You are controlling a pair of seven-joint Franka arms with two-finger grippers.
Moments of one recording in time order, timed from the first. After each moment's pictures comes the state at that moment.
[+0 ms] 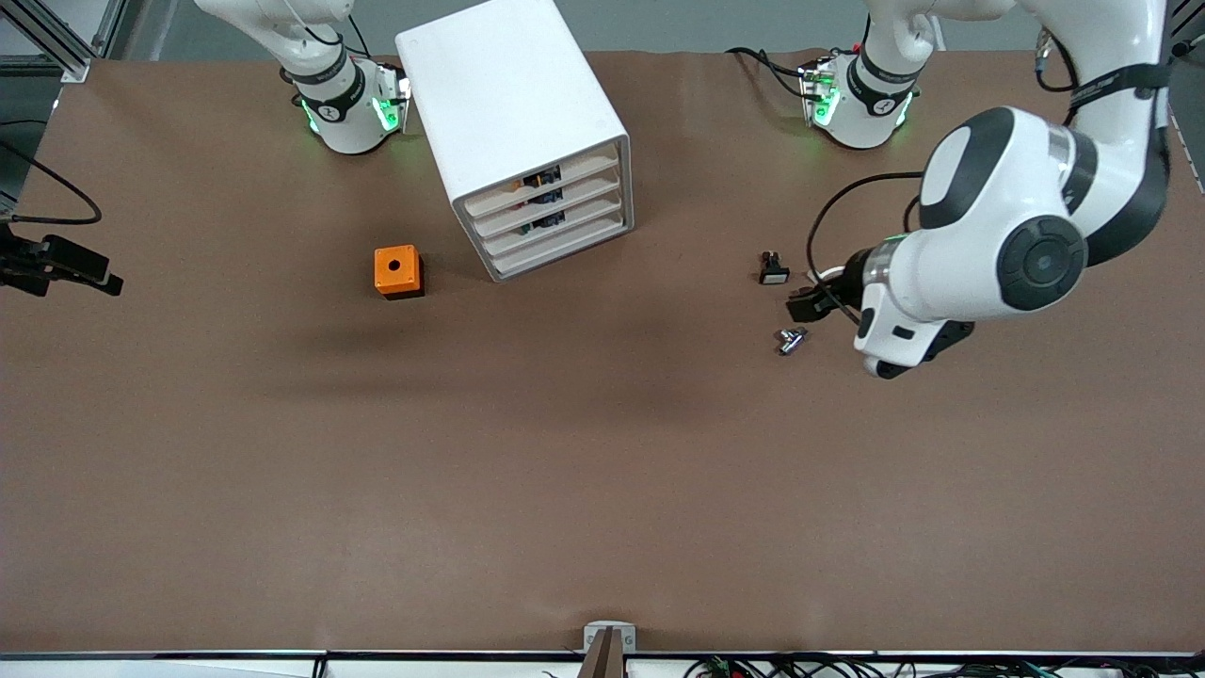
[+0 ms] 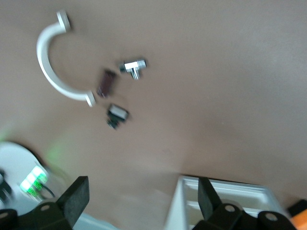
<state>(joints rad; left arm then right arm) -0.27 0.35 -0.09 -1.47 -0.27 1.49 -0.93 -0.07 0.05 -0.09 -1.62 0.07 1.64 -0.13</state>
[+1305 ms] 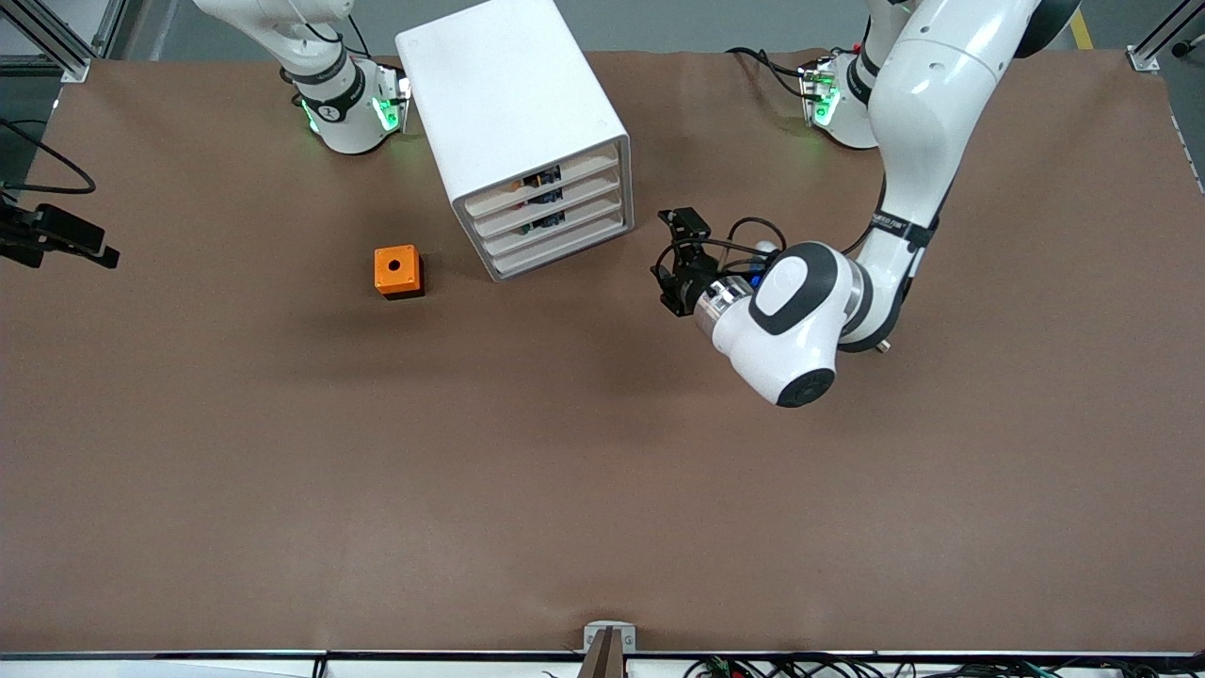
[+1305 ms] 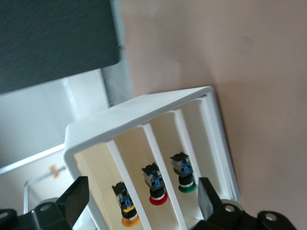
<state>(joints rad) -0.34 0.71 -0.20 -1.41 -0.79 1.39 -2.16 -0.05 0.00 -0.10 -1.61 0.06 1.56 -0.11</state>
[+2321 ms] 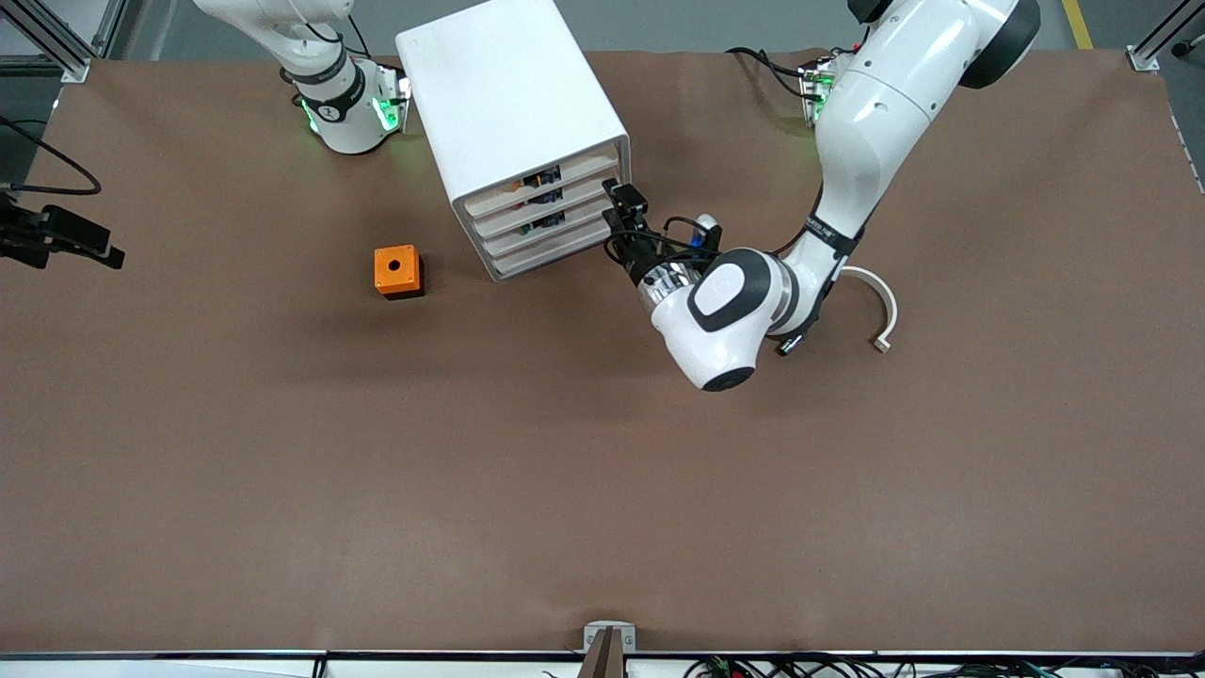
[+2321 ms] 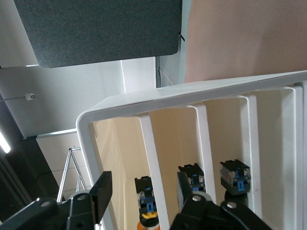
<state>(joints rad) -0.41 0.80 -0.26 -1.40 -0.93 1.35 -2.33 -0.05 0.01 -0.09 -1.61 0.06 1.56 -0.10</state>
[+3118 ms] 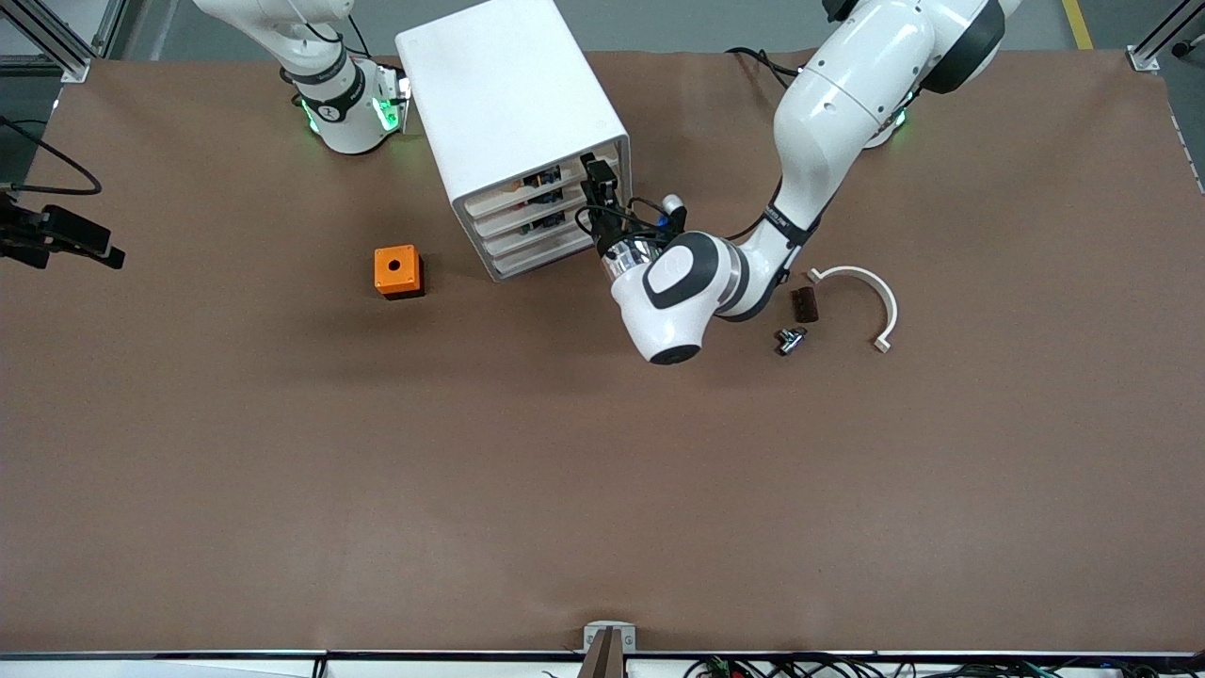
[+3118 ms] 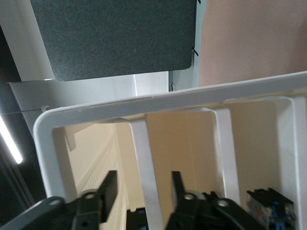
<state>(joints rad) -0.52 0.83 -0.26 -1.41 -0.97 1.35 -2.33 -0.05 0.01 -0.09 -1.61 0.06 1.56 -0.10</state>
